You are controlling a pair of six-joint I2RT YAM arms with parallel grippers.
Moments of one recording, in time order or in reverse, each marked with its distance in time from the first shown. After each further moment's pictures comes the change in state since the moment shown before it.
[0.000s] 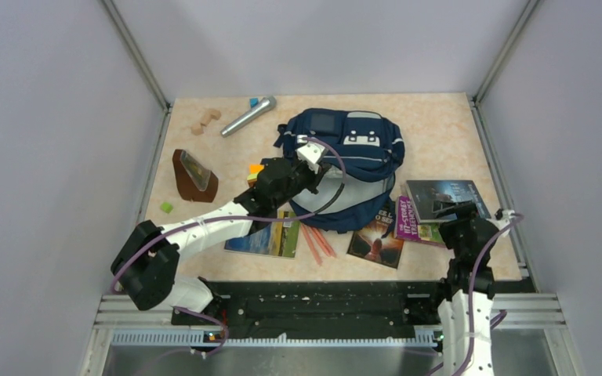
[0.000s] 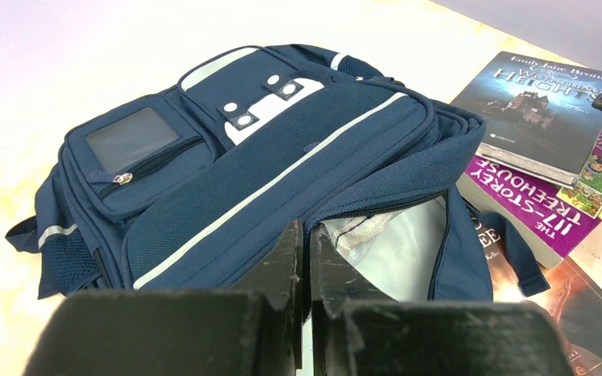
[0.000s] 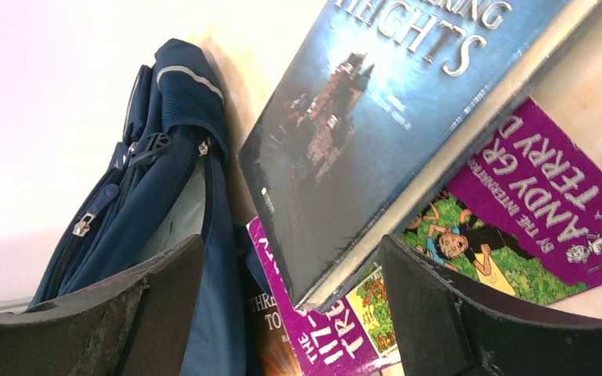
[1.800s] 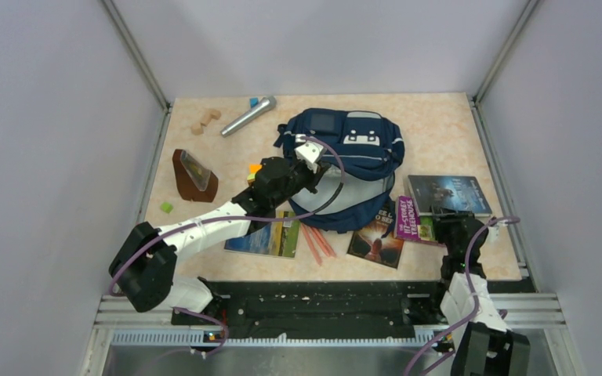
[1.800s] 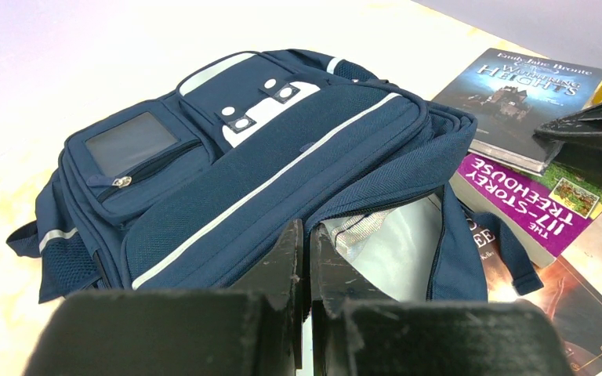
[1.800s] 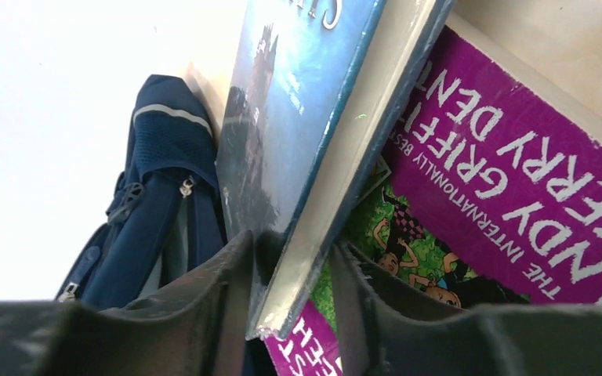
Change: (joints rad) left arm 0.008 -0.016 0.000 -0.008 0.021 0.000; right arm 0.000 0.357 -0.195 0.557 0.015 0.280
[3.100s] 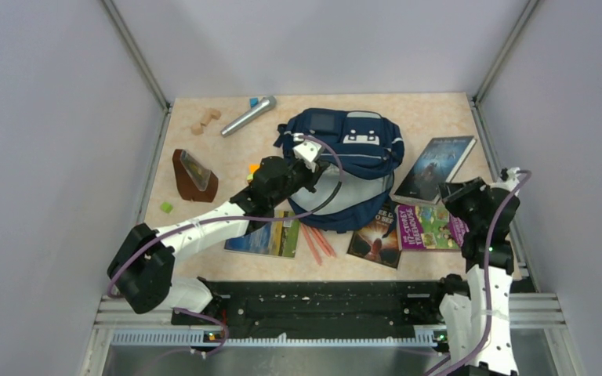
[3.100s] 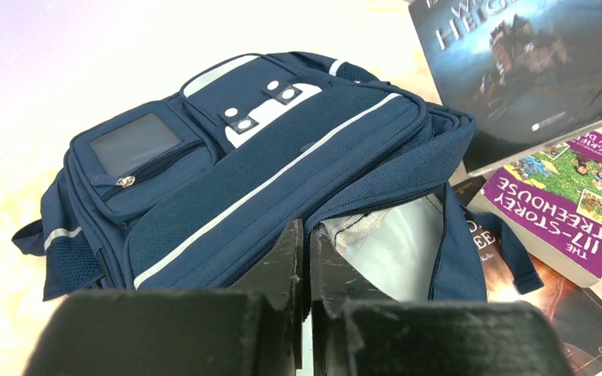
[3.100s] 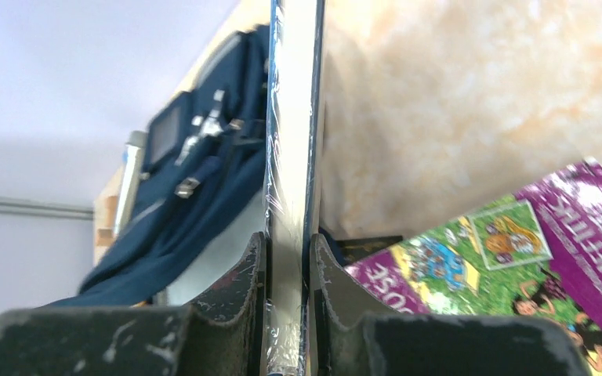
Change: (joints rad) left arm 0.007 -0.011 0.000 -0.005 0.002 -0.002; right arm -0.005 -0.119 0.473 -0.543 -0.180 -0.483
